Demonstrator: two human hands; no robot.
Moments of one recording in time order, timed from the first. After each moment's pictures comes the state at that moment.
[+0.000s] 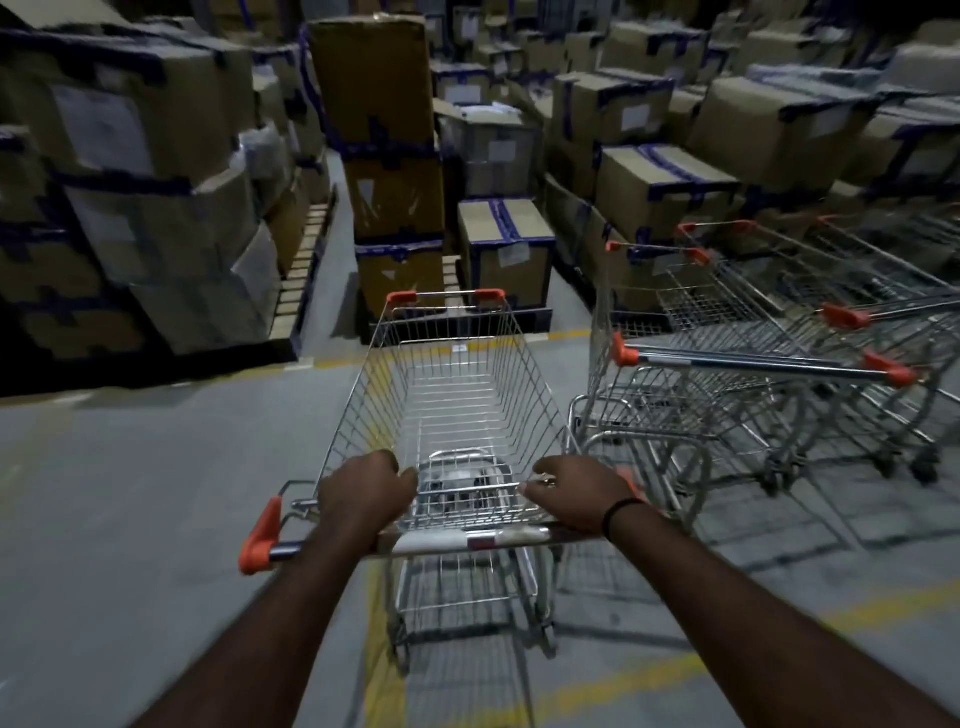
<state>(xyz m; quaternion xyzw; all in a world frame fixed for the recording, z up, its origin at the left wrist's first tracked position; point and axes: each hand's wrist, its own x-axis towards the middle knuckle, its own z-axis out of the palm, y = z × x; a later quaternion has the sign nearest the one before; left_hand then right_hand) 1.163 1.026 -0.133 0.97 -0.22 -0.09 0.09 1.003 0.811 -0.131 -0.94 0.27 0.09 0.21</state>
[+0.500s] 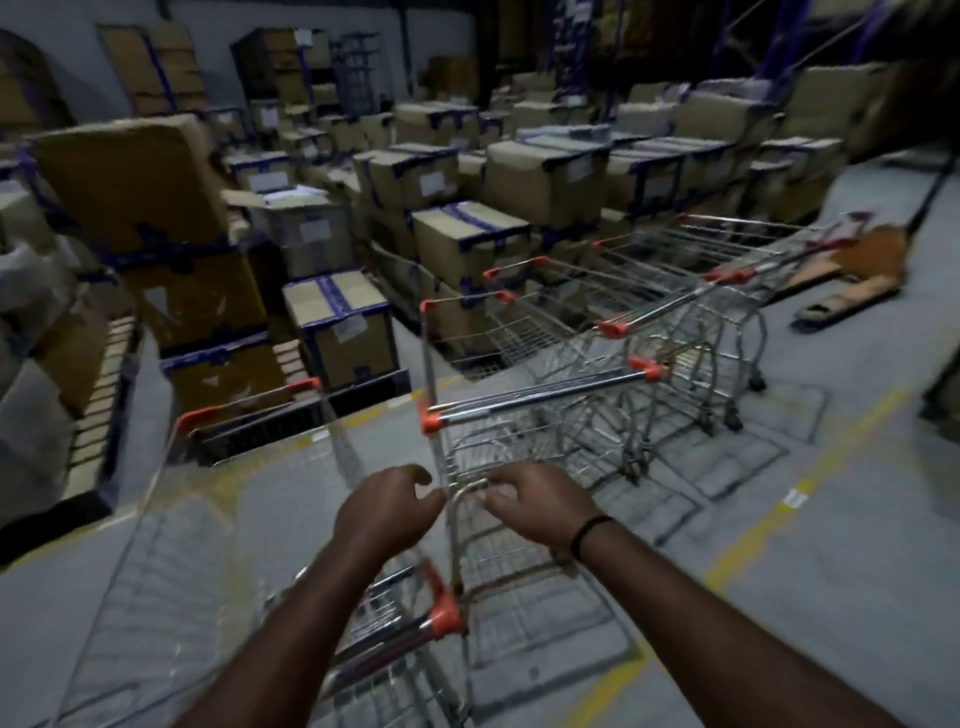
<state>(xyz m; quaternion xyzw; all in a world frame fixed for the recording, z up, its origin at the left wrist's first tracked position) 1.053 0.786 -0.072 0.87 -0.47 -0.11 0.14 0.880 0.673 -0.078 -0.88 0.38 -0.07 0.27</state>
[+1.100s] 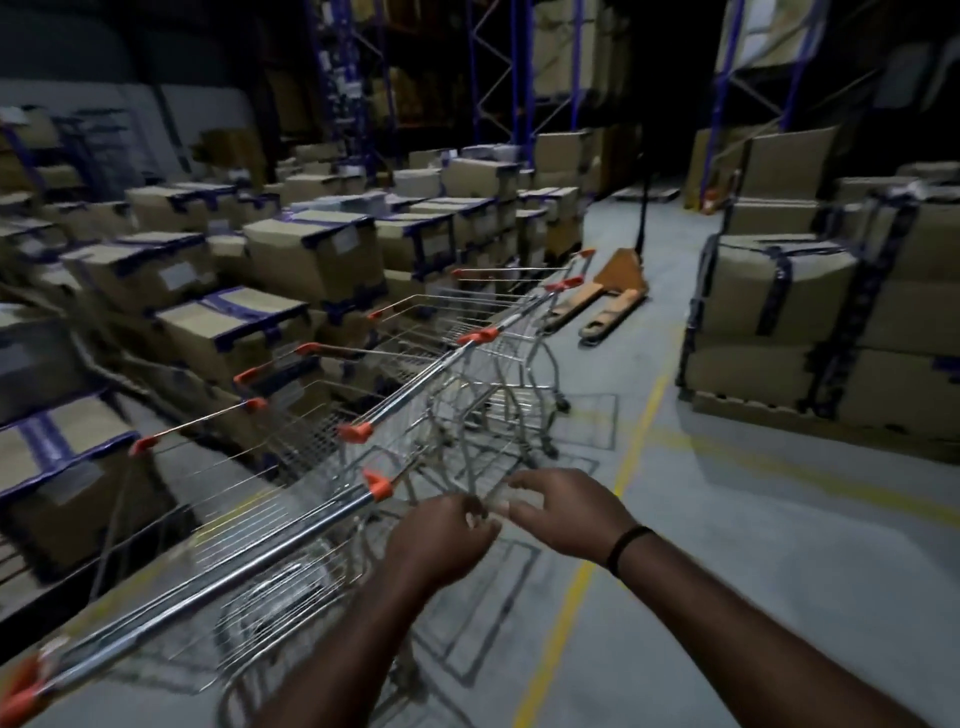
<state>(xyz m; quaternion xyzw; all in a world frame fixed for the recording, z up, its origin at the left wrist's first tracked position) 0.743 0.454 -0.043 0.70 -0.69 -0.14 0.12 0.558 0.431 -0.021 -0.80 0.55 -0.16 0.21</state>
